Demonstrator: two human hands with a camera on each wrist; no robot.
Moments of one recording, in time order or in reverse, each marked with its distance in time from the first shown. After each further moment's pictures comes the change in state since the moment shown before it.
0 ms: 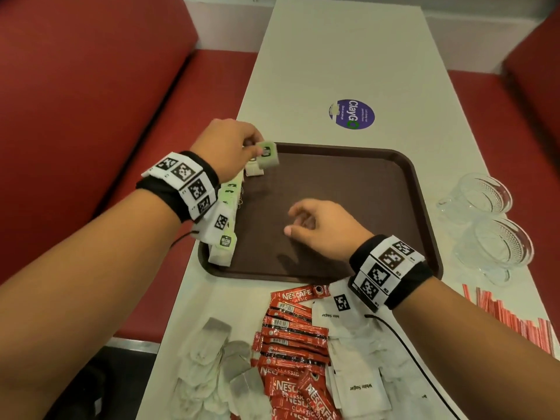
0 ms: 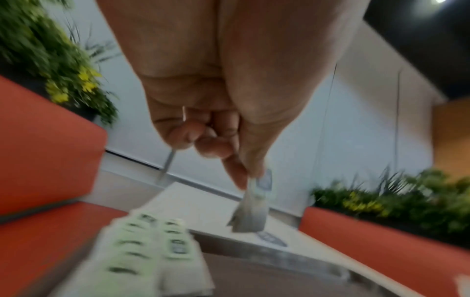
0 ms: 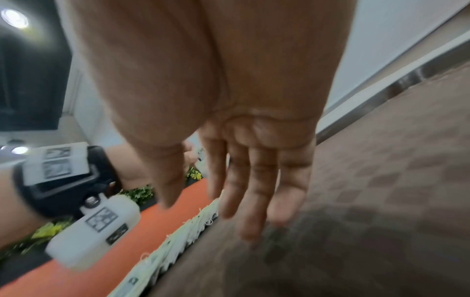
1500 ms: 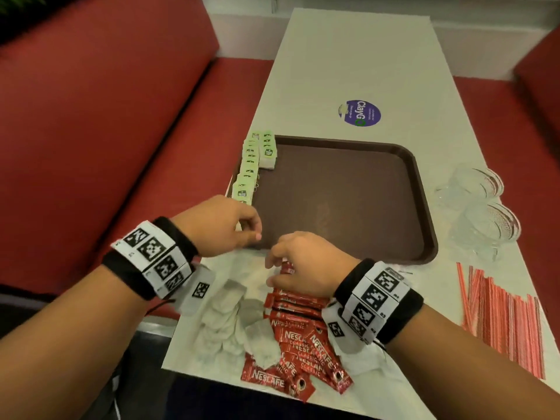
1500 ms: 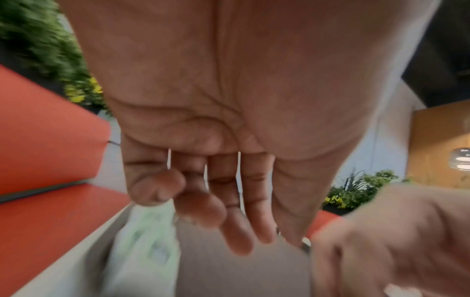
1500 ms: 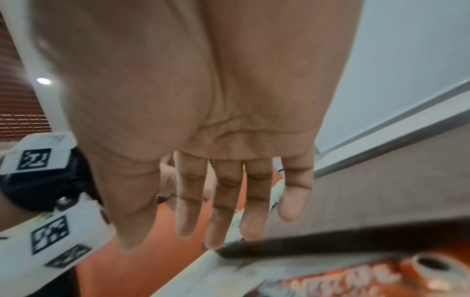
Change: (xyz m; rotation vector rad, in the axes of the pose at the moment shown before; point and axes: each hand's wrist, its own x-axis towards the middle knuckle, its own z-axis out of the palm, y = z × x) left_hand -0.160 0.020 -0.016 0.026 -0.467 0.042; right_hand -0.074 -0.046 0.049 -0.366 -0.265 -0.293
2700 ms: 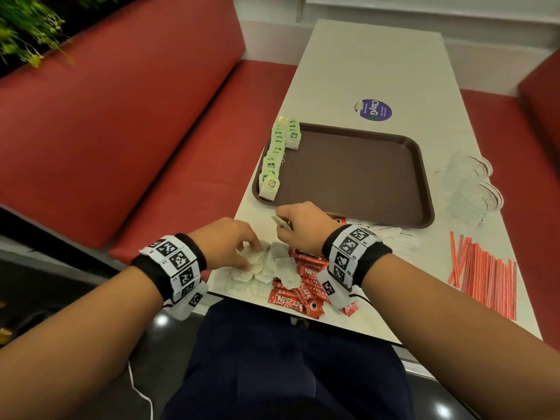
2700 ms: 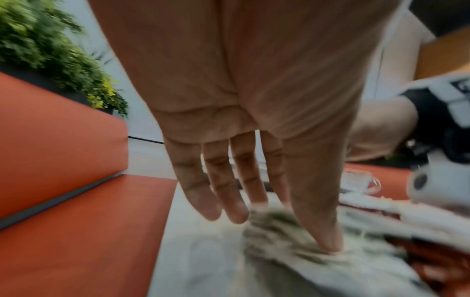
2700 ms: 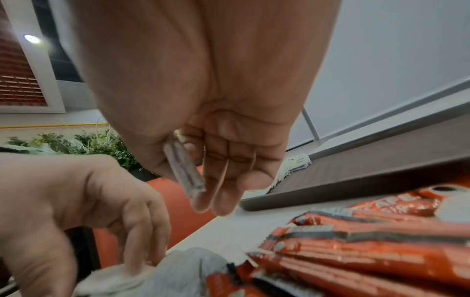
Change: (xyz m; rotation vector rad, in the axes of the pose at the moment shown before) left_hand -0.109 -0.025 0.073 0.084 -0.079 0.006; right_hand -0.009 -0.062 0.031 0.019 0.171 0.057
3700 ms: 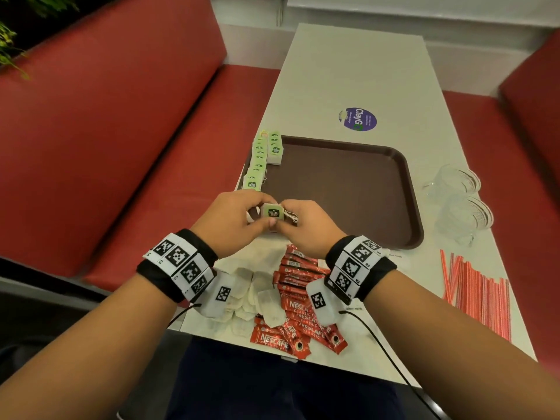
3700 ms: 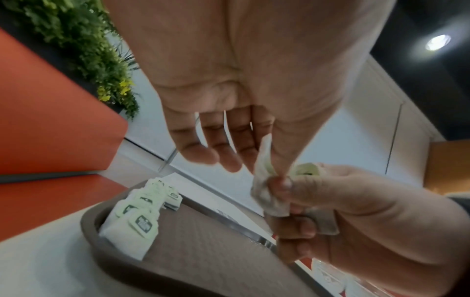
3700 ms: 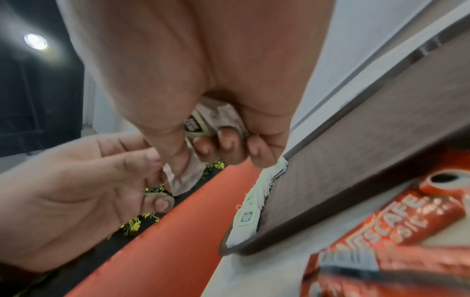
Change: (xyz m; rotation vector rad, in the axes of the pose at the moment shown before) left_hand 0.063 0.032 -0.049 -0.356 0.575 0.164; right_hand 0.023 0.045 -0.024 0.402 0.258 0.019
